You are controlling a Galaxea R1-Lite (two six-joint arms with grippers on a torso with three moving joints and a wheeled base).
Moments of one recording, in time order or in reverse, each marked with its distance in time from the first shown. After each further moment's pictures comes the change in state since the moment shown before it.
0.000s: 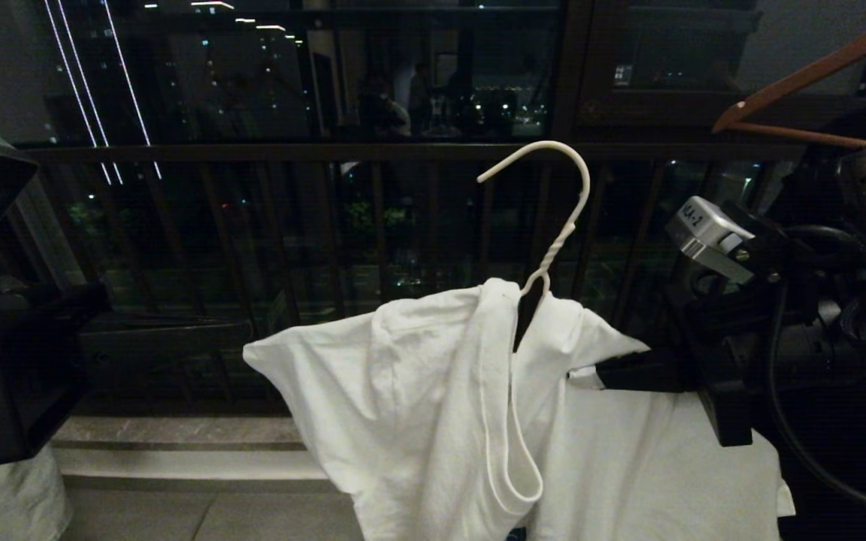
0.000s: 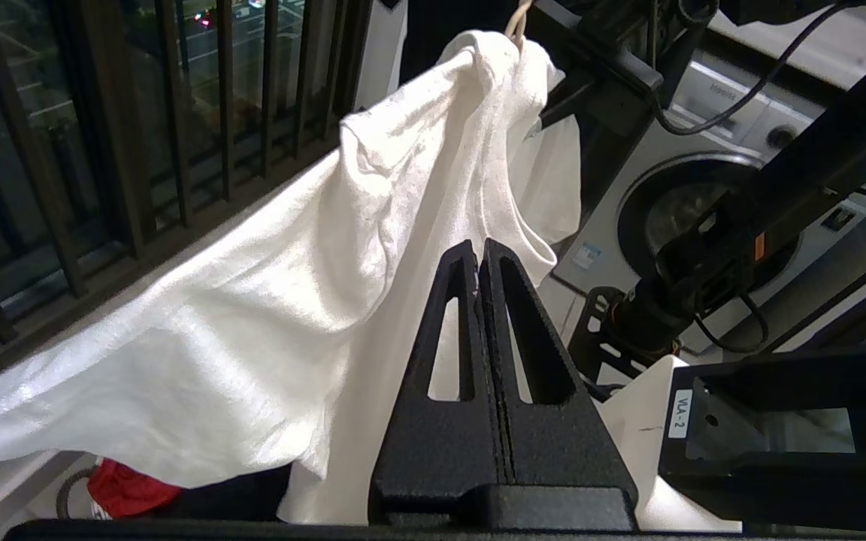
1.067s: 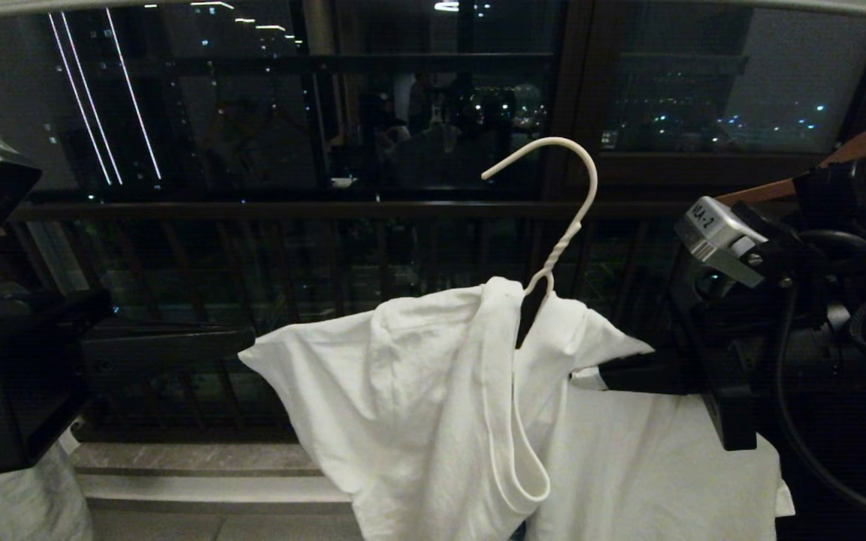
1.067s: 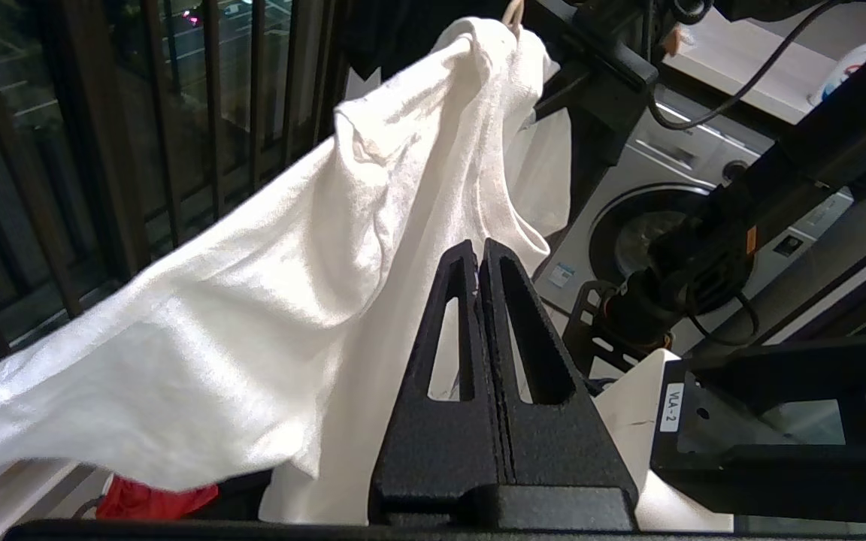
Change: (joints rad) left arm -0.020 -0.002 0.006 0.002 -0.001 0.001; right arm 0.001 -0.017 0.028 -0.035 0.000 -0.001
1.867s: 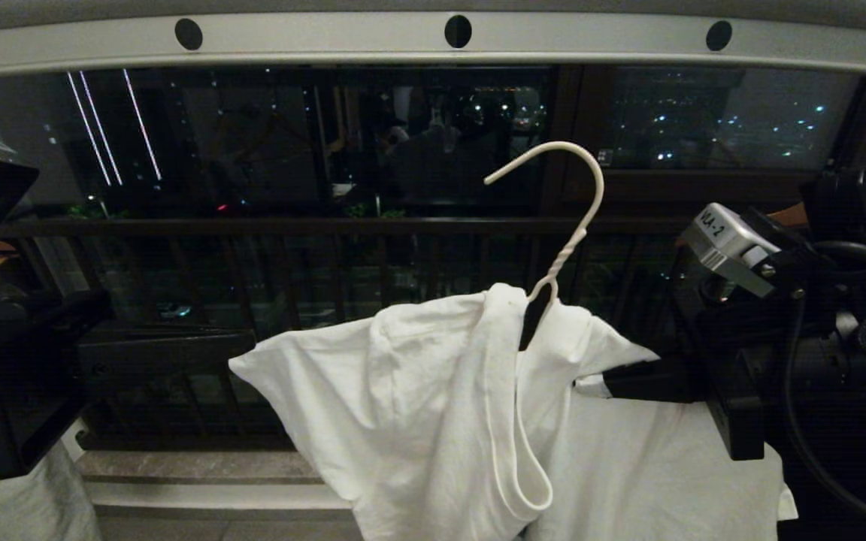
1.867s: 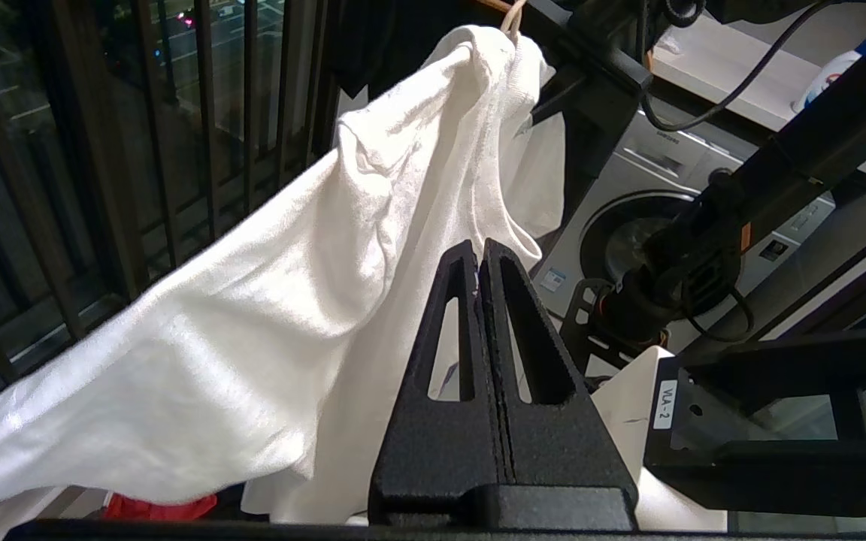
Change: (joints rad) left arm -0.009 -0.007 0.001 0.001 0.001 0.001; right arm 0.000 -0.014 0.027 -0.012 0.013 -0.012
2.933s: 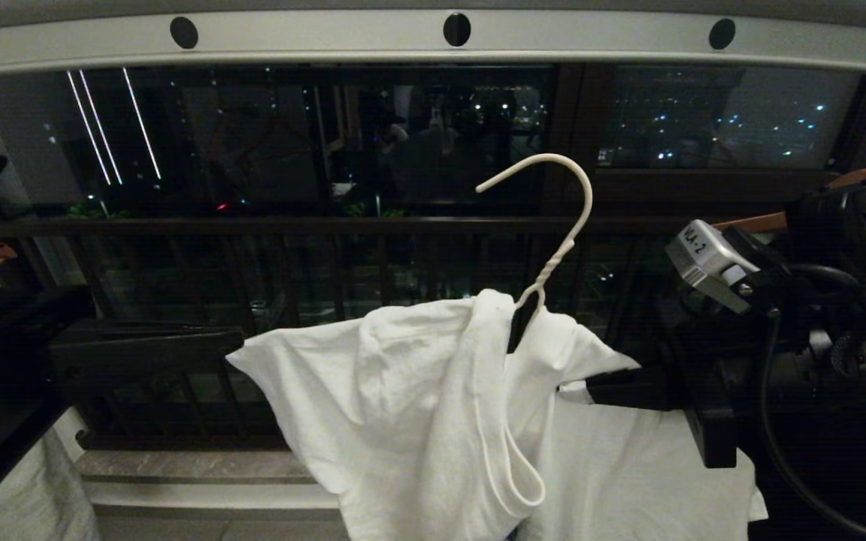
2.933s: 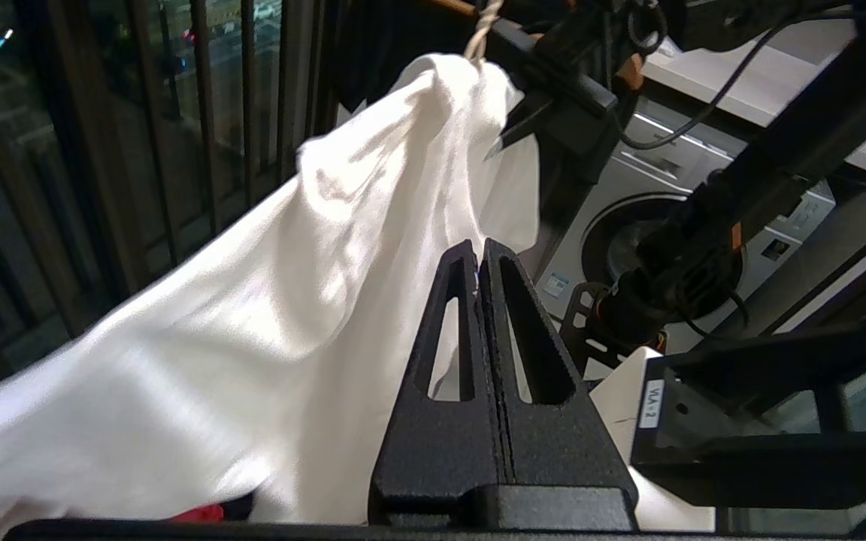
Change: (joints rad) left arm -0.011 -0.036 -0.007 0.007 0.002 -0.001; right arm 0.037 0.018 0.081 -0.161 0.001 0.044
